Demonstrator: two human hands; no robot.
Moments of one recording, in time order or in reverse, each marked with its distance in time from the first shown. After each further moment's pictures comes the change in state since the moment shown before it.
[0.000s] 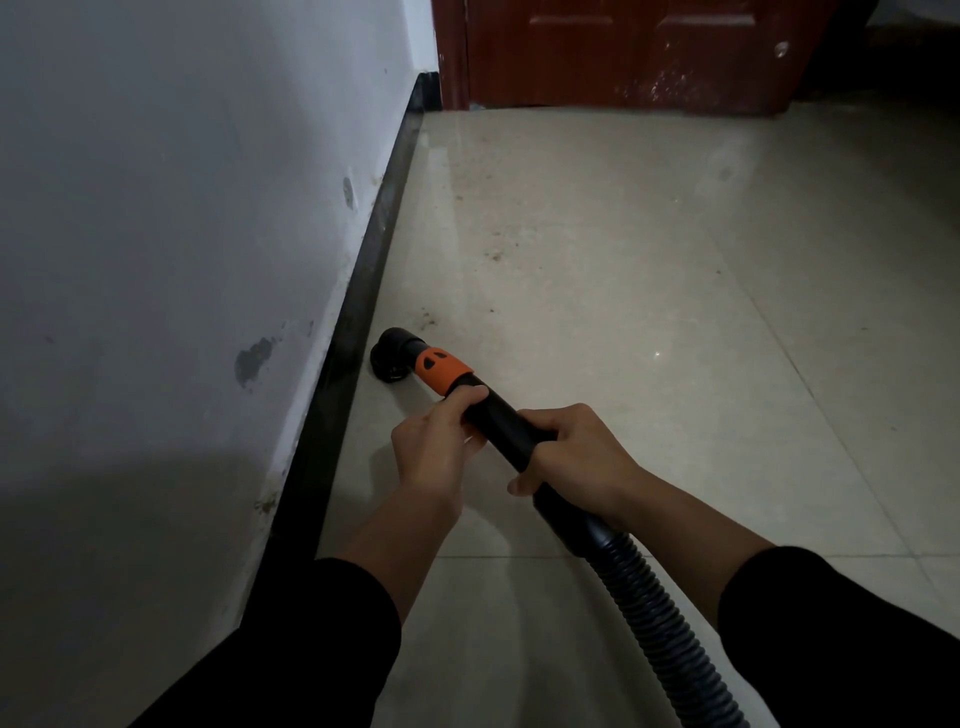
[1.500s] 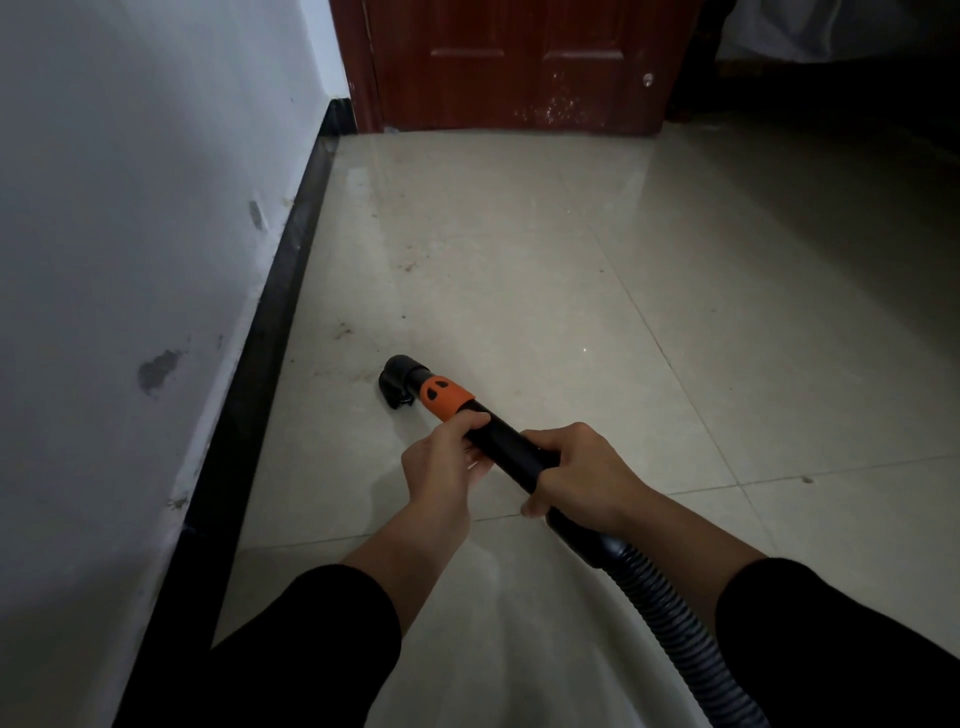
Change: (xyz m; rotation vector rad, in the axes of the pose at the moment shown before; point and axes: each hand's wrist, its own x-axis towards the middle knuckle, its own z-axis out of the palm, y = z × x) left_hand -0.086 -0.048 0.053 -0.011 -0.089 -0.160; right_hand -0.093 0.044 -0.062 -0.191 0.103 0.033
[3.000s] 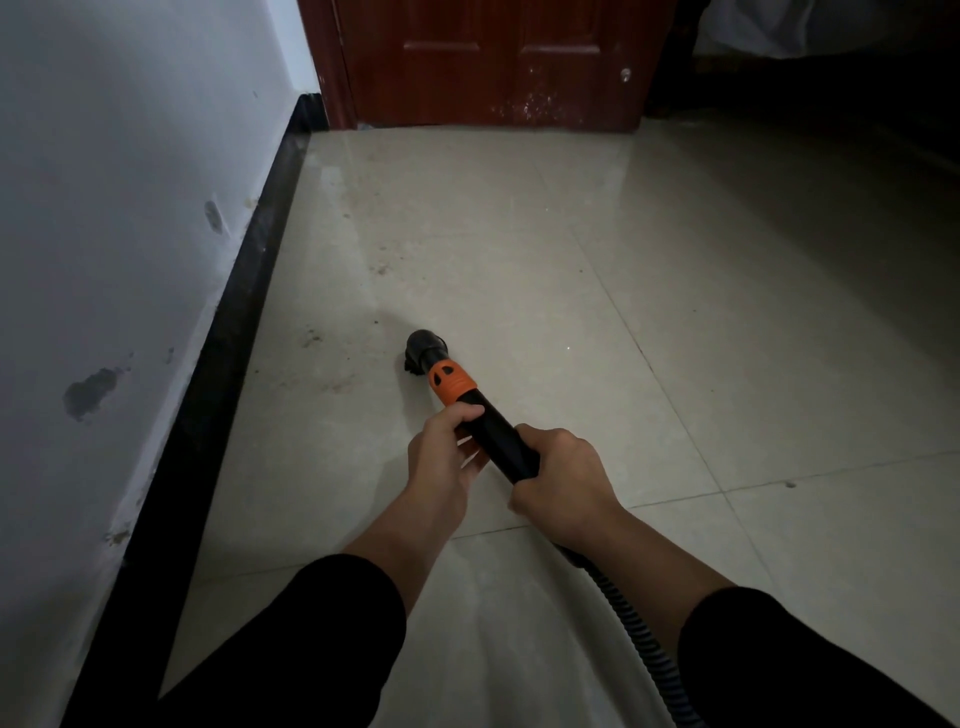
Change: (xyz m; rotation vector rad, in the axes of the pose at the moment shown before) left_hand 0.047 -0.017 0.028 -0.014 -0.189 -0.079; right_hand 0.019 0.015 0.007 -0.173 0.245 -0.006
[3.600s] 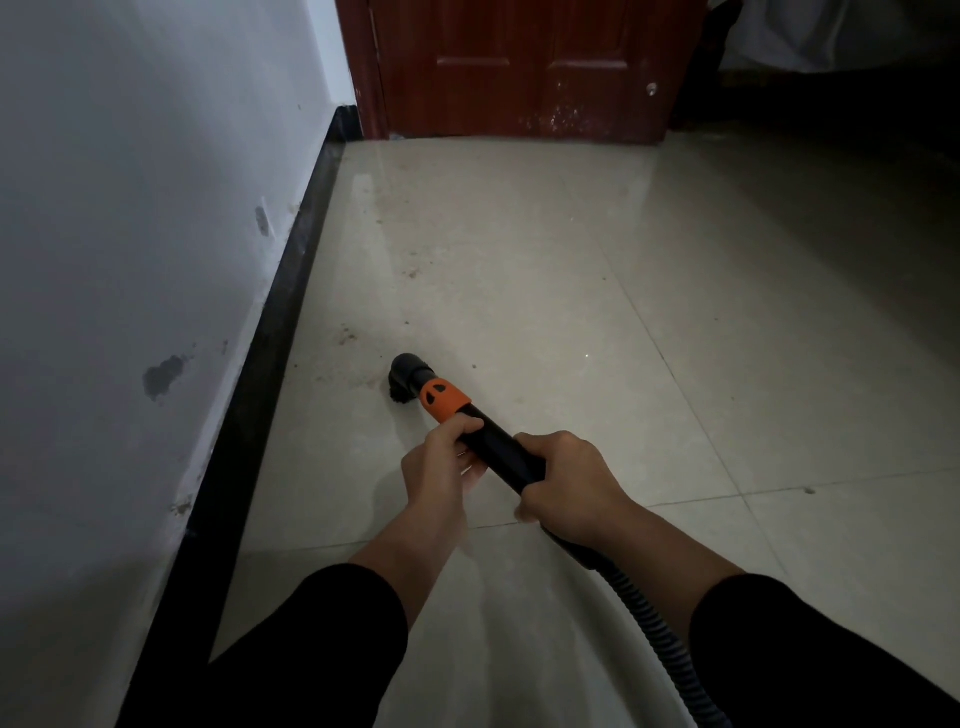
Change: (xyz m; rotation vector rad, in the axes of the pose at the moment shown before) left_hand -0.029 0.010 -0.026 -0.030 0.187 0.073; right_hand -0.014 -0.022 -0.002 -0.006 -0.134 -0.043
